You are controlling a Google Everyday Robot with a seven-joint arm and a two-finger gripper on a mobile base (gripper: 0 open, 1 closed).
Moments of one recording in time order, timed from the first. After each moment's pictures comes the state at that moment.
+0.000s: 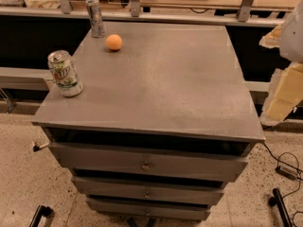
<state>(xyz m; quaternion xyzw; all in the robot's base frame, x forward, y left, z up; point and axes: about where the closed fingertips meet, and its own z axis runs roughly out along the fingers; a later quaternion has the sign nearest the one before) 0.438 -0.217 0.976 -0.60 0.78 -0.03 0.16</state>
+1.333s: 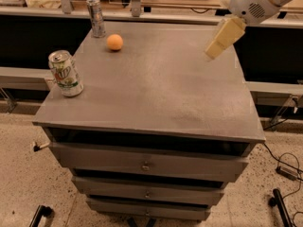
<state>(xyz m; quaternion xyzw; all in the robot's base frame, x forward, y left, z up) 0.612 -0.153 0.991 -0.57 0.74 0.05 0.35</state>
